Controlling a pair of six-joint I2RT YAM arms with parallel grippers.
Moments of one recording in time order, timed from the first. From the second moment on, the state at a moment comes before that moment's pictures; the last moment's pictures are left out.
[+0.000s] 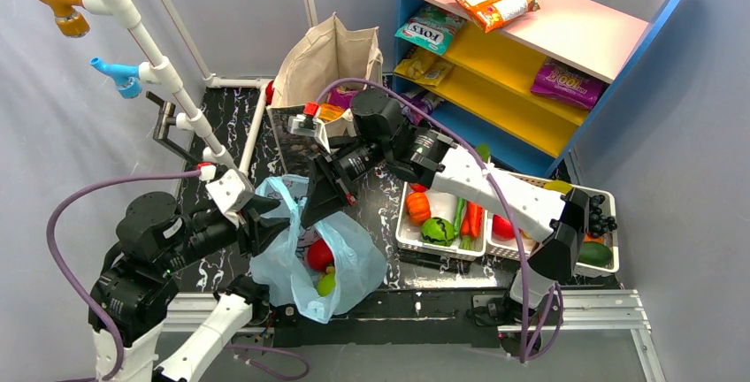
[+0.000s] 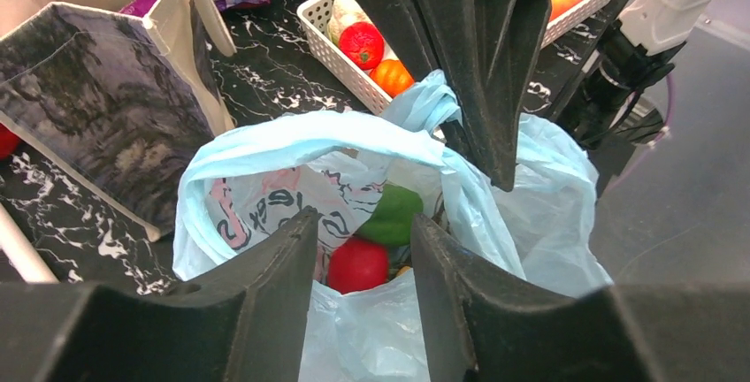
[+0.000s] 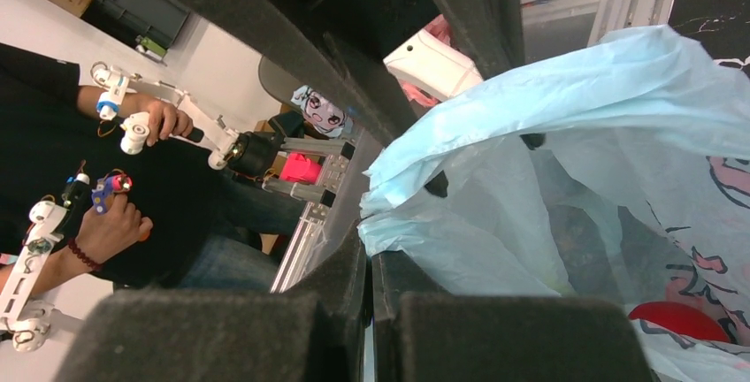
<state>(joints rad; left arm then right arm) -0.38 0.56 1.35 -1.11 0.52 0.13 1.09 1.66 1.72 -0.26 -1.12 0.51</state>
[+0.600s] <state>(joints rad) -0.38 0.50 1.12 -0.87 0.55 0.12 1.09 1.74 1.79 -0.28 -1.17 0.50</state>
